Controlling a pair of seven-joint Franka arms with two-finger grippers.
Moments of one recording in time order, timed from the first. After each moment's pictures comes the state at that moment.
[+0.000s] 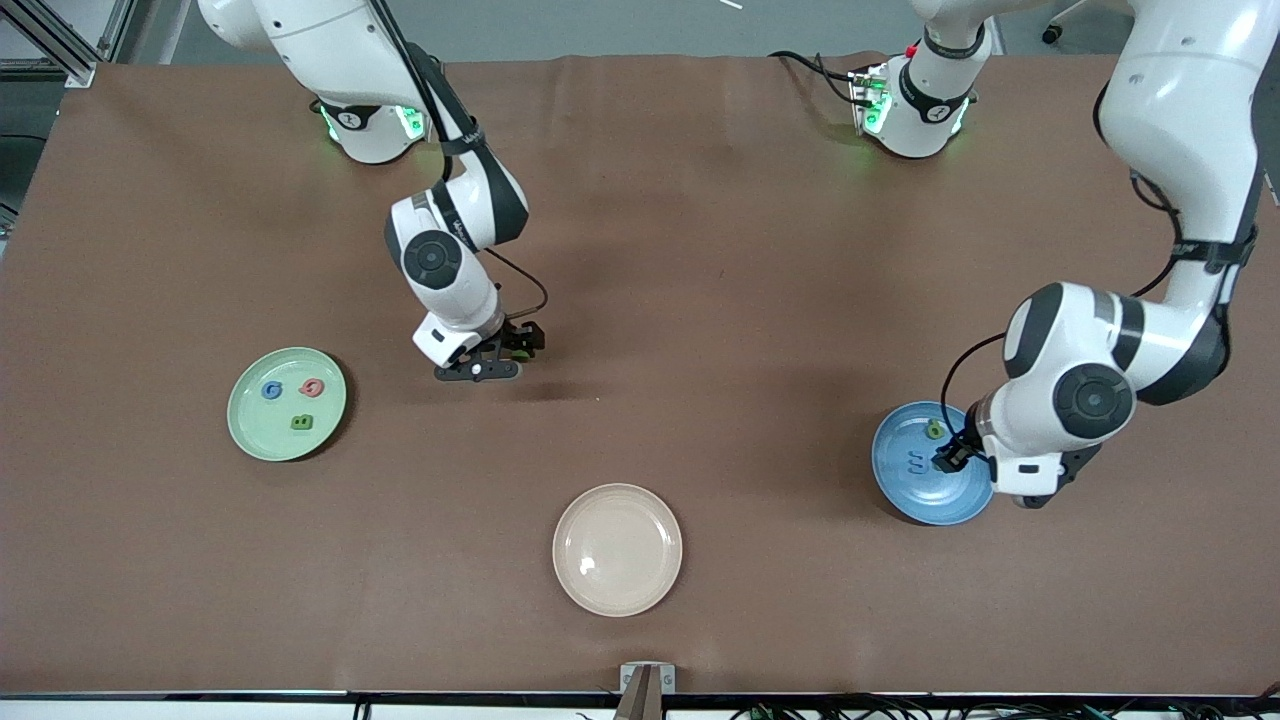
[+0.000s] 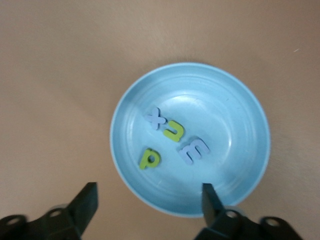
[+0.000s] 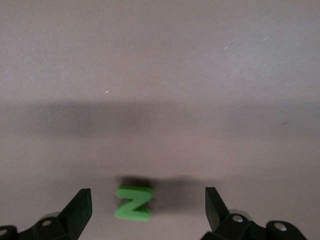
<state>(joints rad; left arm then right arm) 0.22 0.56 -0.44 -1.60 0.35 1.95 -1.07 0.72 0.45 -0.16 -2.14 0.17 2.59 0.40</state>
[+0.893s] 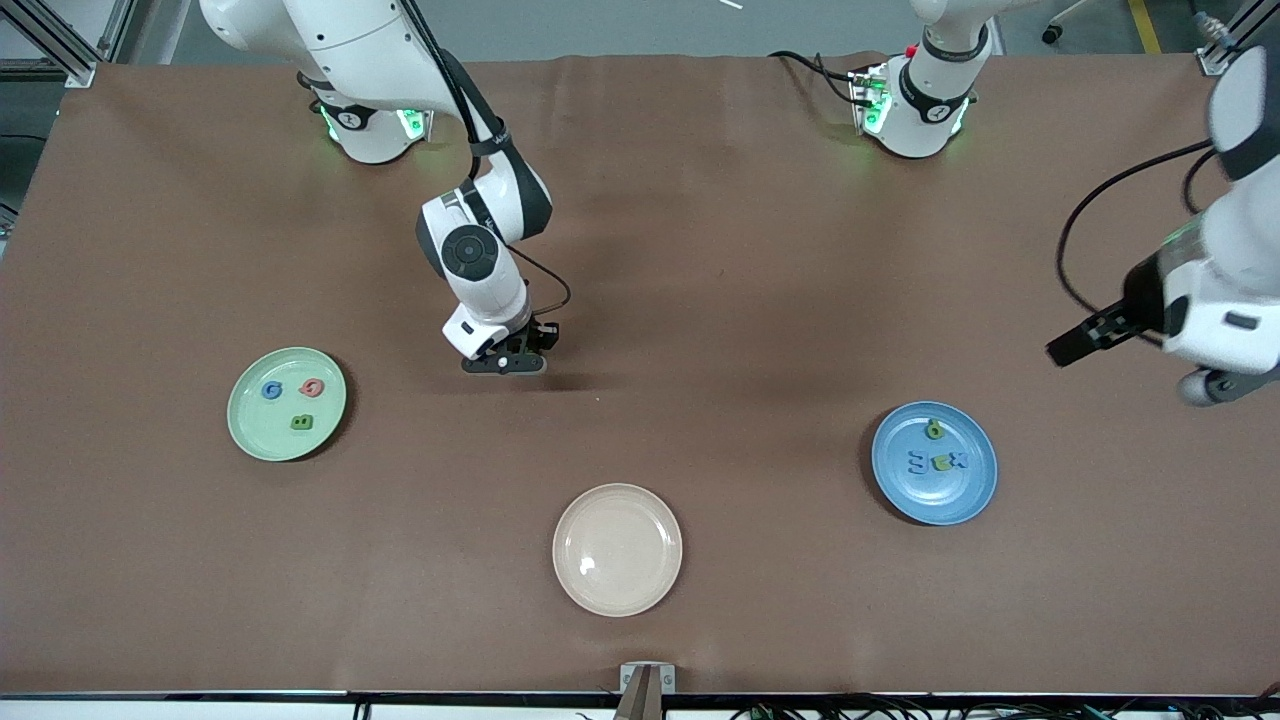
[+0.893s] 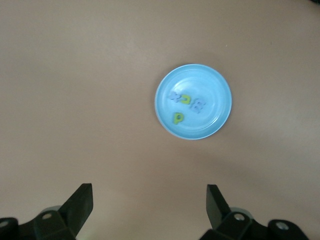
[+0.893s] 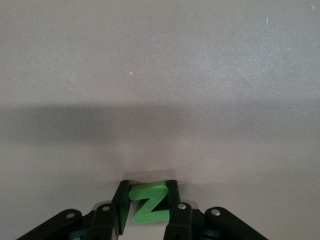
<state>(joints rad) 0.33 0.21 -0.48 -1.41 0.16 1.54 -0.50 0.78 0.48 -0.17 -2.13 0.17 2.59 0.46</state>
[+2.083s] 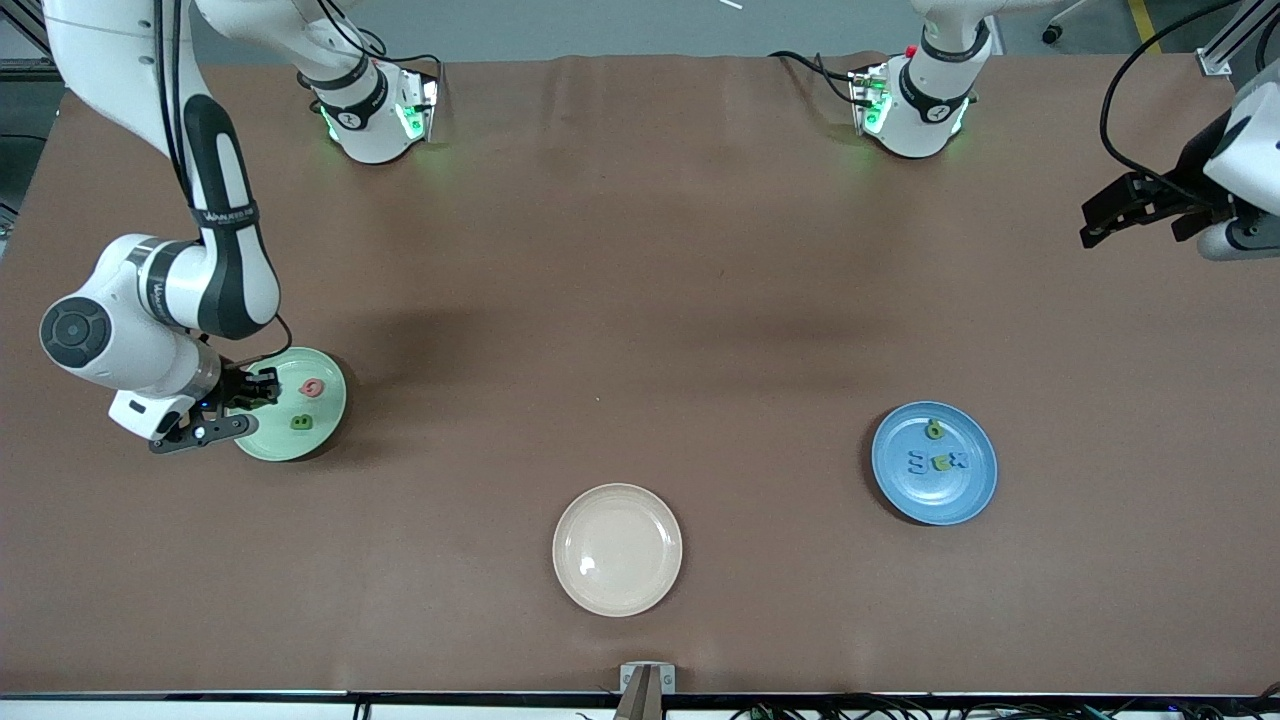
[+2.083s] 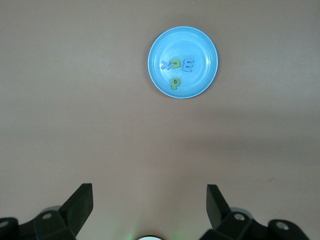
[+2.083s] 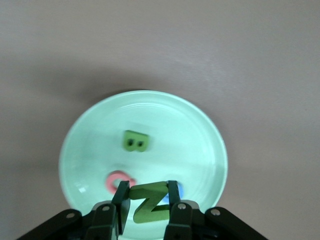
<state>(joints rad) 0.11 -0.09 -0.17 -1.64 0.01 1.52 -0.11 0.43 0.45 -0.56 -1.99 0.17 2.30 -0.49</state>
